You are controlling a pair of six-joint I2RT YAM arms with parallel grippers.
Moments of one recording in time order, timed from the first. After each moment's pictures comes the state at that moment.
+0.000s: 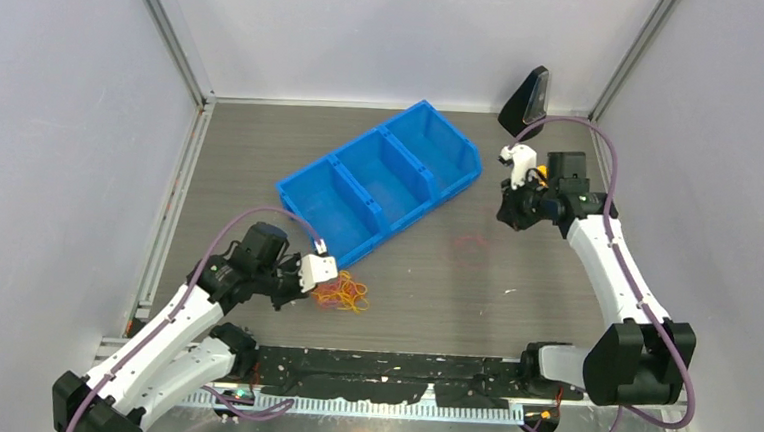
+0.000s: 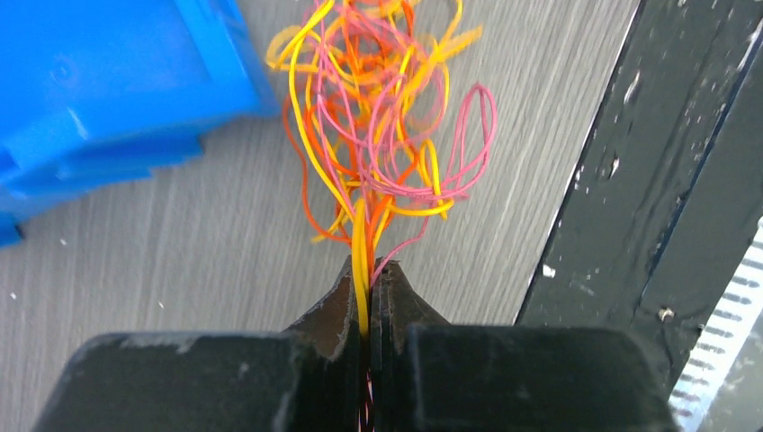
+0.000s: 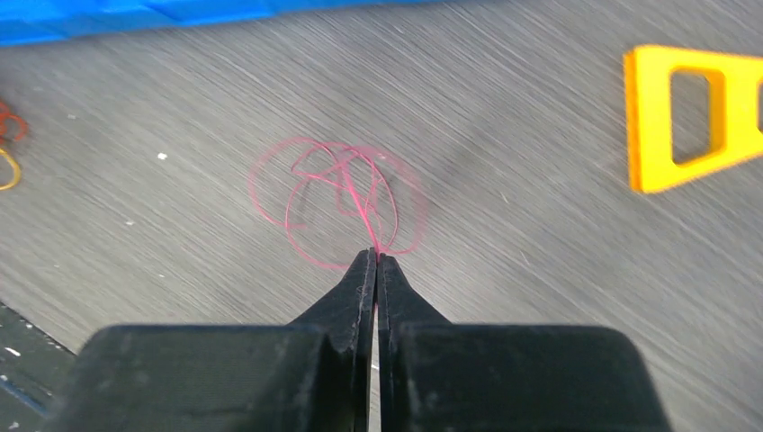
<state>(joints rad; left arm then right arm) -0.53 0.77 0.63 -0.80 0.42 0.62 0.10 1.25 1.05 -0.66 -0.43 -0.36</state>
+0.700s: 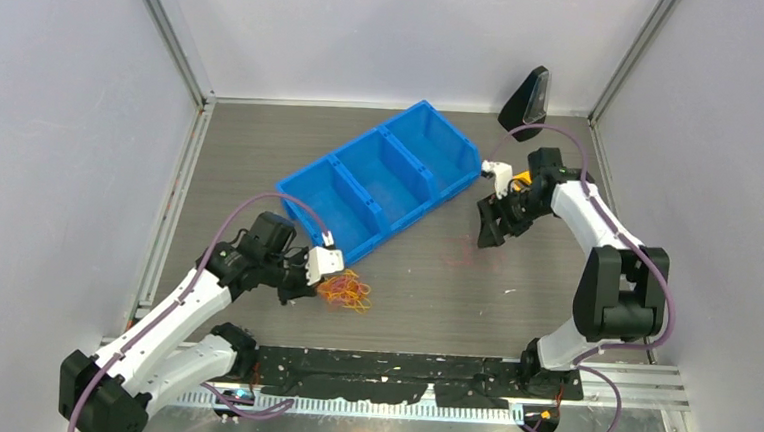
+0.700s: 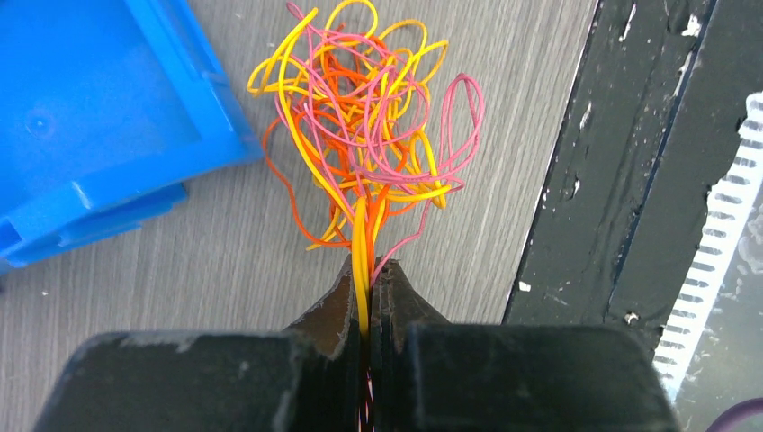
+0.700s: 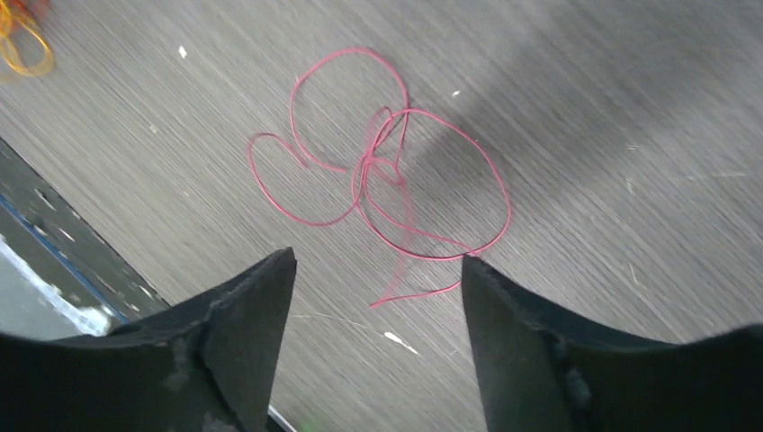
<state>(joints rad) -0.51 0.87 0.67 -0.84 0.49 0.68 0.02 1.54 1.17 -0.90 -0.56 -0.54</state>
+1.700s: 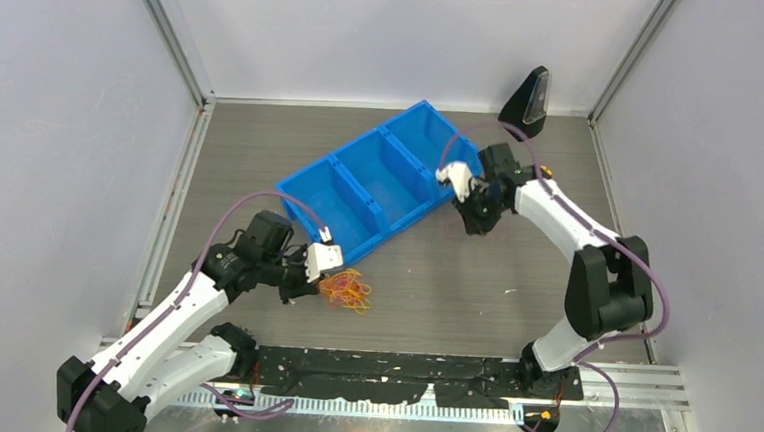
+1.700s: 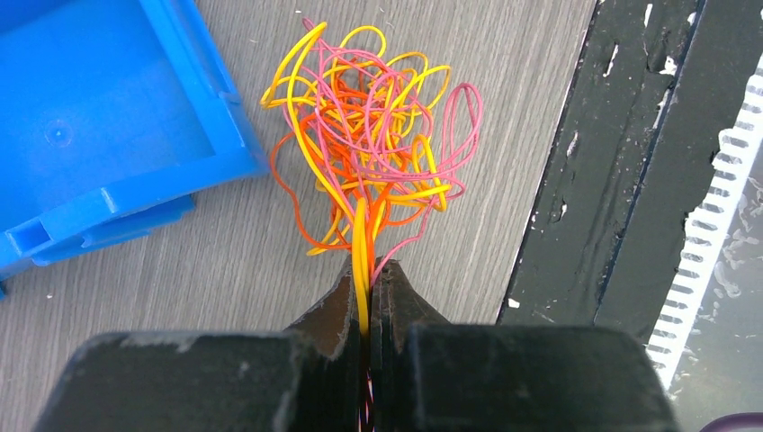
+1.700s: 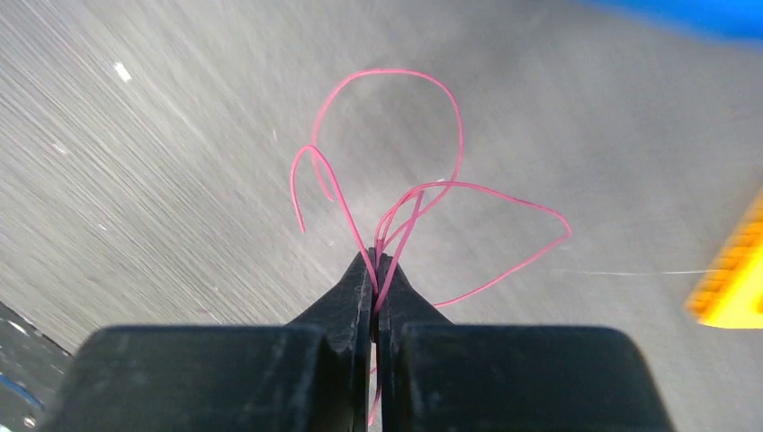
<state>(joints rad) -0.52 0.85 0.68 -0.80 0.52 0.62 0.31 1.64 1.13 -0.75 -0.25 -0.59</state>
